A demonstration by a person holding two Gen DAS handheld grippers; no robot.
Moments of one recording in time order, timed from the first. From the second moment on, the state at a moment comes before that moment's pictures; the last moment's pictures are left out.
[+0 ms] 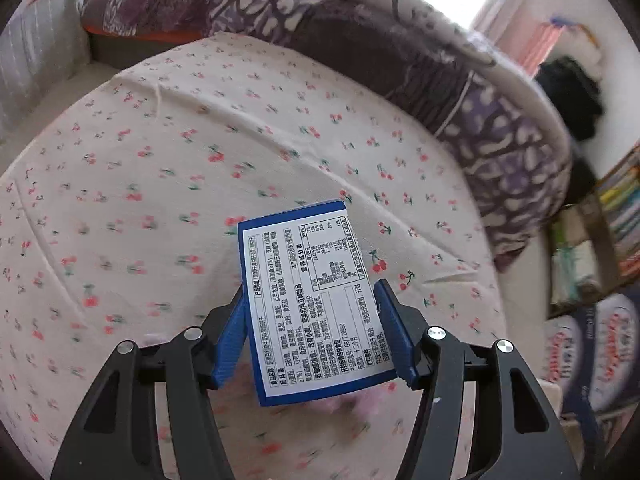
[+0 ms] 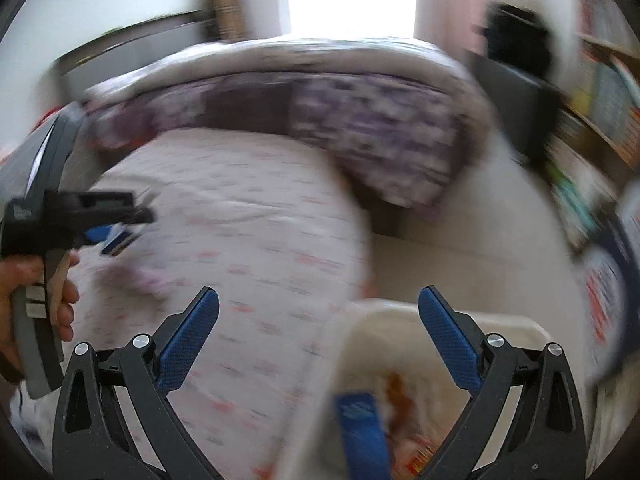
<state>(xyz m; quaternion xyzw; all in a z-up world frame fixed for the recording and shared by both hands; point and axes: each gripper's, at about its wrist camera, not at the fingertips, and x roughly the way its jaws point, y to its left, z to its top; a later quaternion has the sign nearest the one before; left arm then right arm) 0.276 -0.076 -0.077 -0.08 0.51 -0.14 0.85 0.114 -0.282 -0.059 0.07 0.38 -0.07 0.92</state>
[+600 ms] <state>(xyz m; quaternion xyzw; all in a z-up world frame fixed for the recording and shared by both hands) 0.245 0.137 -0.078 -0.11 0.49 -0.08 0.86 0.247 -0.118 -0.125 -0.12 0.51 0.22 0.82</state>
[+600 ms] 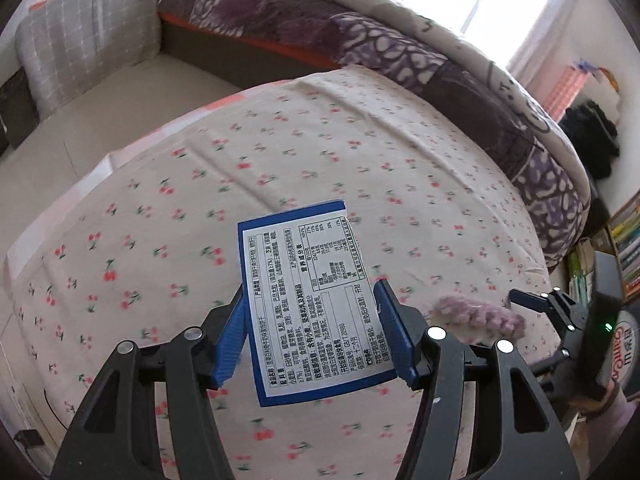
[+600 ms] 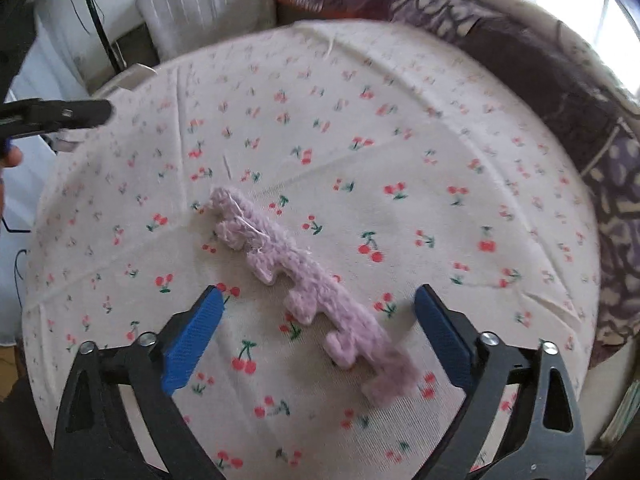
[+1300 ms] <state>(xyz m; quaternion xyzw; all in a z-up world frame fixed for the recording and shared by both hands) 0.204 0.178 -0.078 -0.13 0.45 -0.02 0.88 0.206 -0.074 -0.086 -0.02 0.44 0.06 0.90</state>
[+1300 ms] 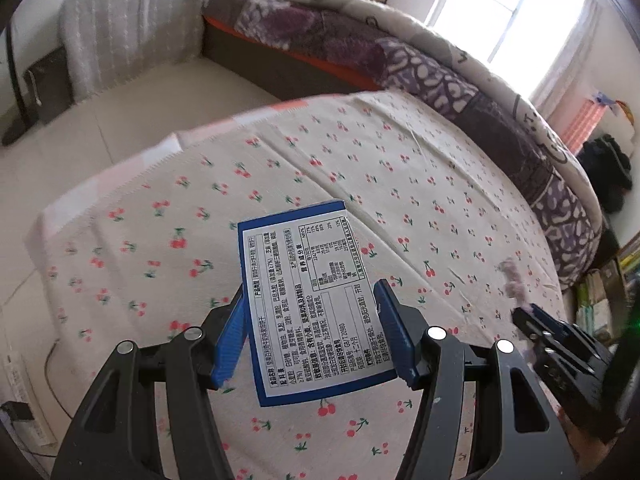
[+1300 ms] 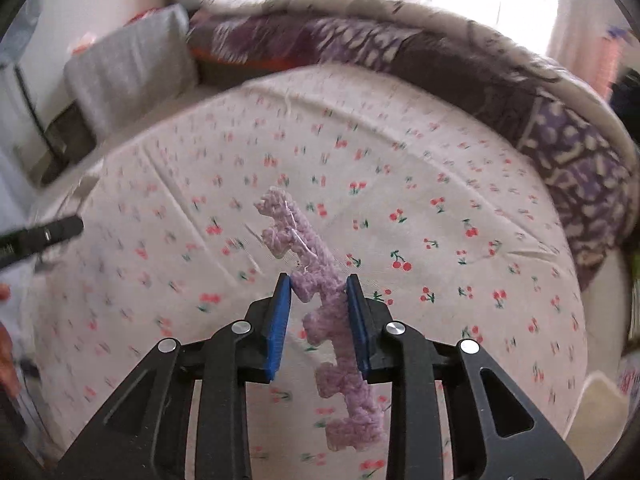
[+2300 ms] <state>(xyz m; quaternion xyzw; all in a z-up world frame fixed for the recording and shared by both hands) 0.083 0.090 -0.052 -0.10 0.39 0.00 0.91 0.041 -0.155 -0.038 0.10 0.32 -0.08 0.94</state>
